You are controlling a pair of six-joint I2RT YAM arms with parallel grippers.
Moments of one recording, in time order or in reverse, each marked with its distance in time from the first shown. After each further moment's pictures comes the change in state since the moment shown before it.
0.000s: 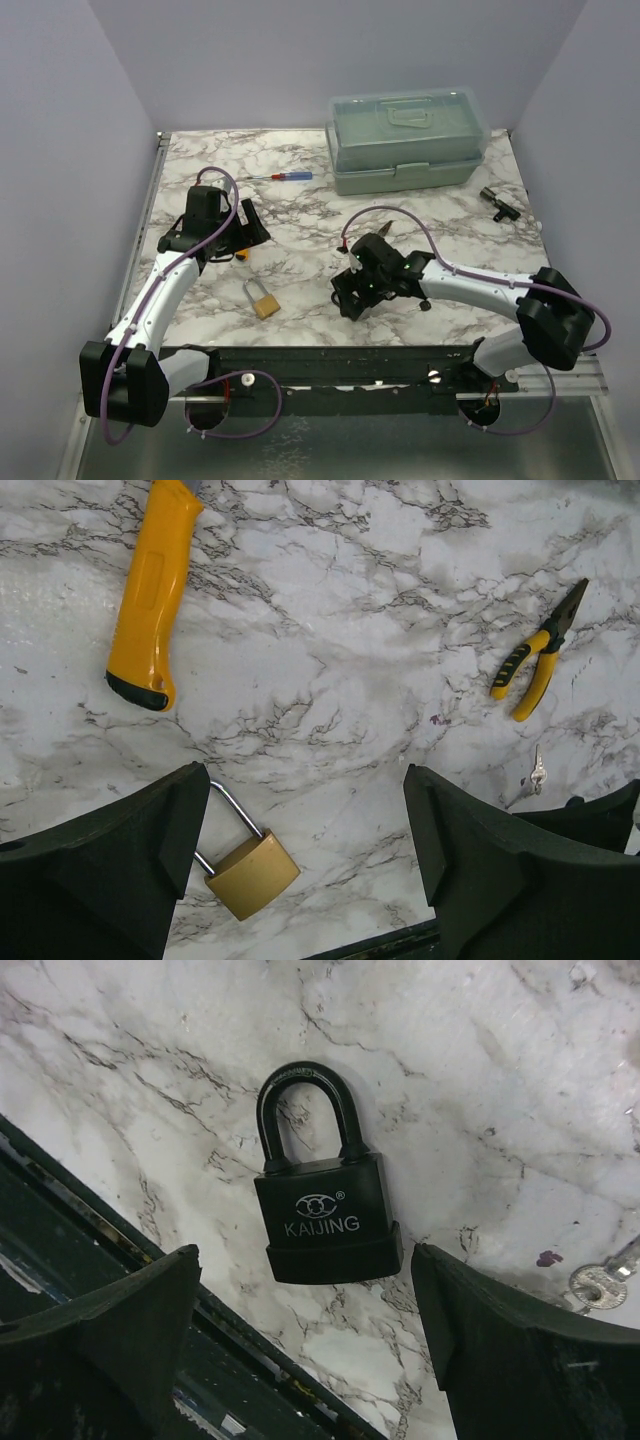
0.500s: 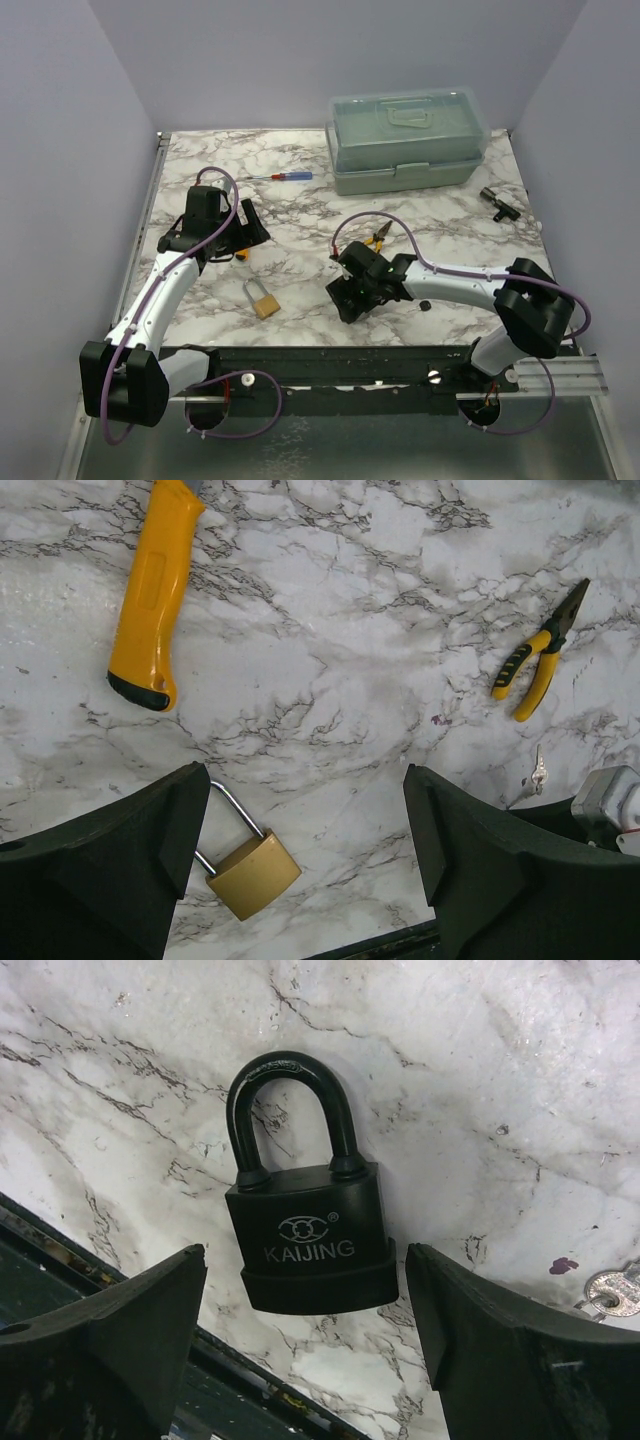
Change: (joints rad) left arm 0.000 0.000 0.000 0.000 0.000 0.002; right arm 0.065 0.126 0.035 -0.030 0.096 0.027
